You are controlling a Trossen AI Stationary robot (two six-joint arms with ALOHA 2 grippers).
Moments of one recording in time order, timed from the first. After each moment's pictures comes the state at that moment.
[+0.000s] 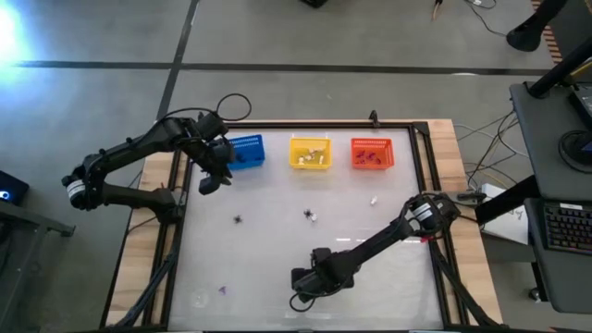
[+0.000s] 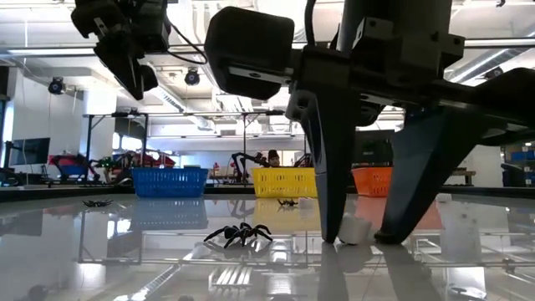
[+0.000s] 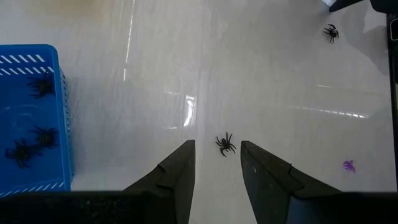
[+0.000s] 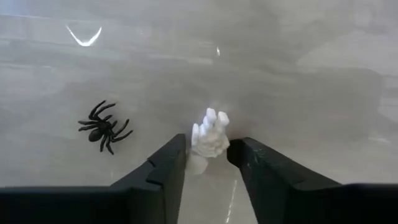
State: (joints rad) left arm 0.58 1.15 1.07 -1.18 0.43 0.41; right arm 0.48 2.25 1.72 -0.83 0.04 2.00
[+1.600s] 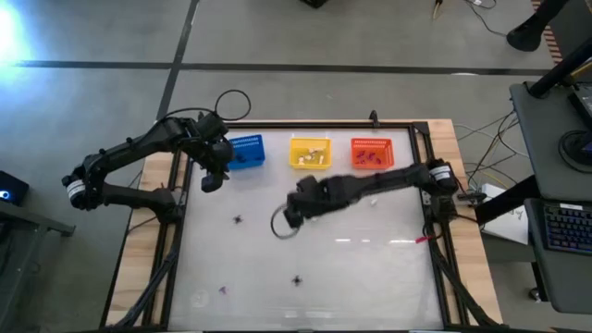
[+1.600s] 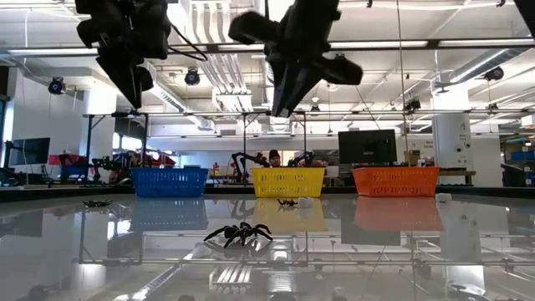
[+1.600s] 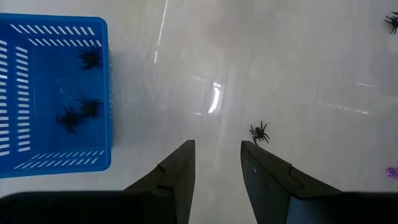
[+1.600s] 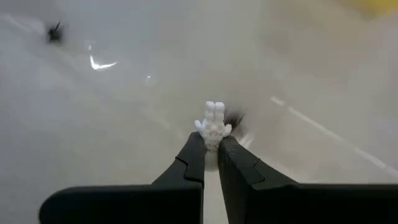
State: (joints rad) left arm 0.58 1.15 1.07 -1.18 0.27 0.36; right arm 0.09 1.98 1.75 -1.01 0.21 1.11
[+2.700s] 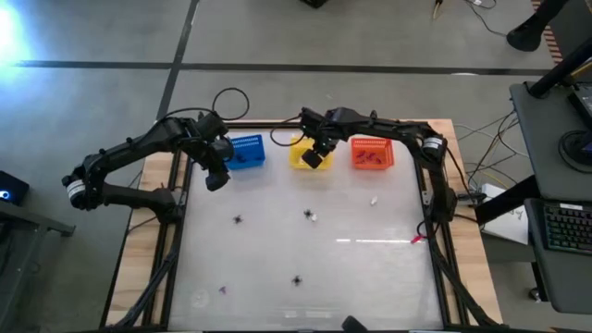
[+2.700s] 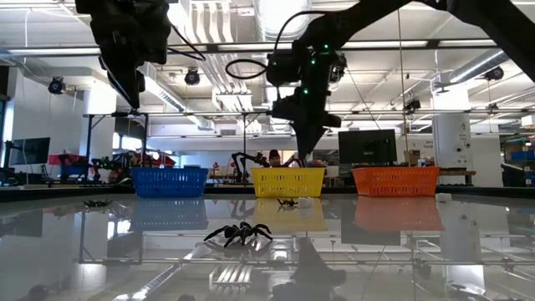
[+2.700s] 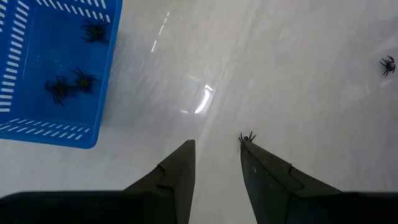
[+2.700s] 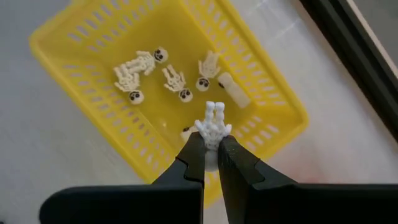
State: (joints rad) left arm 0.58 1.15 1.07 -1.18 0.27 0.14; right arm -0.45 2.05 1.75 -0.99 0.10 0.22
